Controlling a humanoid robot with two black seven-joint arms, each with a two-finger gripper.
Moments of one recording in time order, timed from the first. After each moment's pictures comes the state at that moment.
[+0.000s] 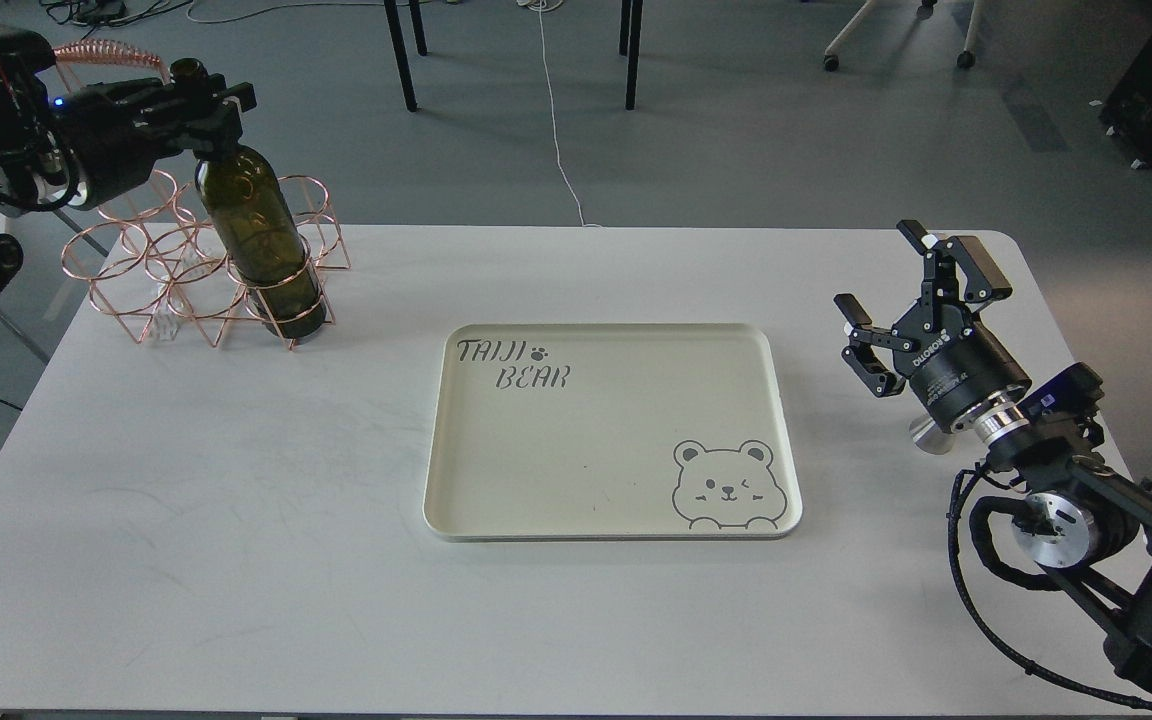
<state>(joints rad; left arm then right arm) -0.99 0.64 -0.65 -0.71 1.85 -0.13 -0.49 0.40 -0.49 0.75 1.12 -0.30 0.23 0.49</state>
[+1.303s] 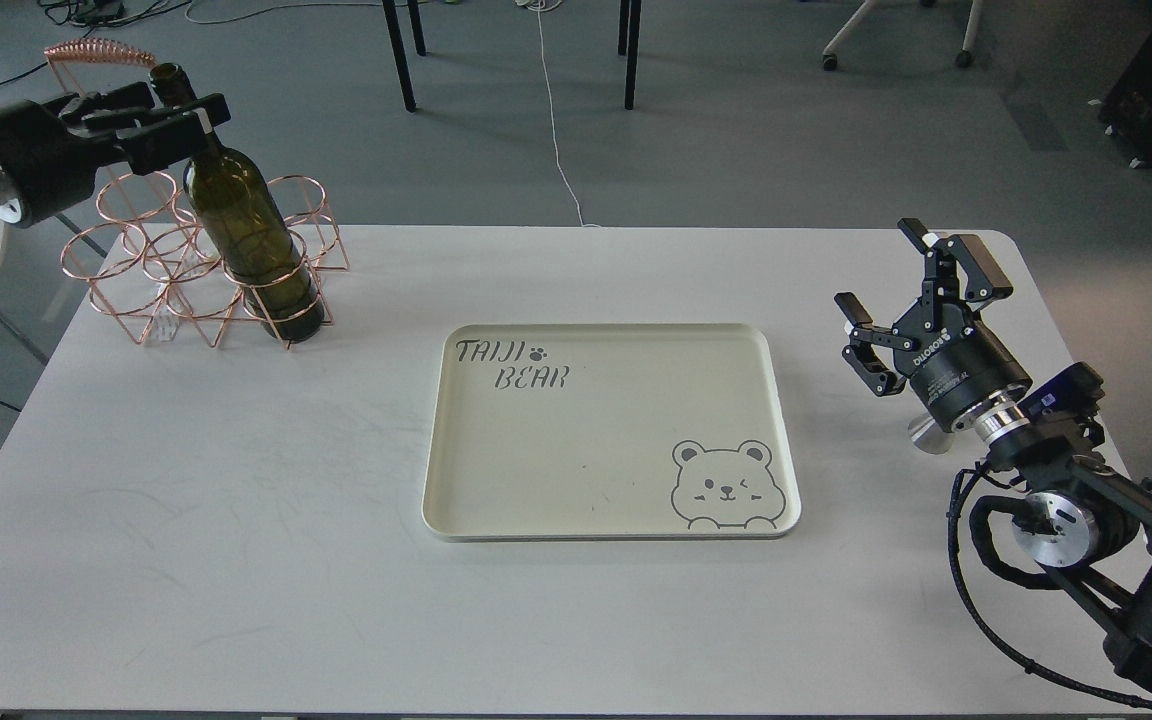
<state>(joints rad) -0.86 0.87 -0.67 -0.99 1.52 -0.20 -0.49 0.41 -0.49 0.75 1.12 -0.30 0.23 0.49</state>
